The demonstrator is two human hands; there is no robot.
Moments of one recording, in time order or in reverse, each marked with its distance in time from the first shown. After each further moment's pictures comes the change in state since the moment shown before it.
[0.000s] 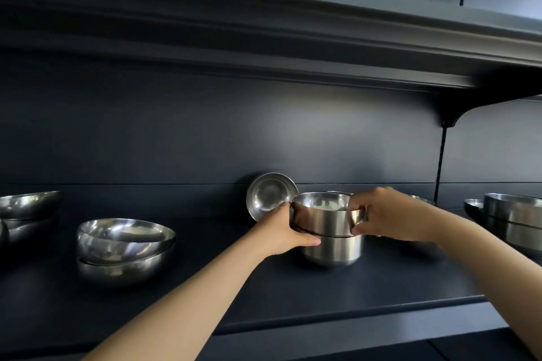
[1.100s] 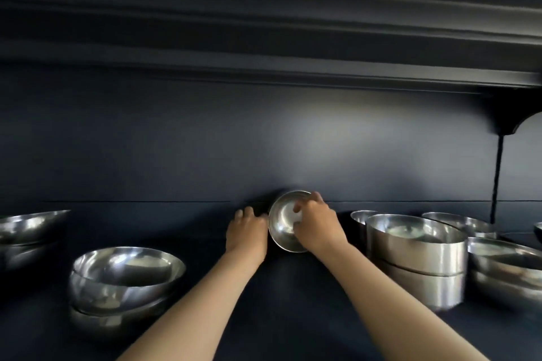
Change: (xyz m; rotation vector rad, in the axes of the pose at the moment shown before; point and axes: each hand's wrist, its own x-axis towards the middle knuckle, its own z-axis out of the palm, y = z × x) left_hand 0.051 -0.058 -0.055 0.937 0.315 -0.172; right_hand 0.145 -0.070 0.096 0.092 0.257 0.258
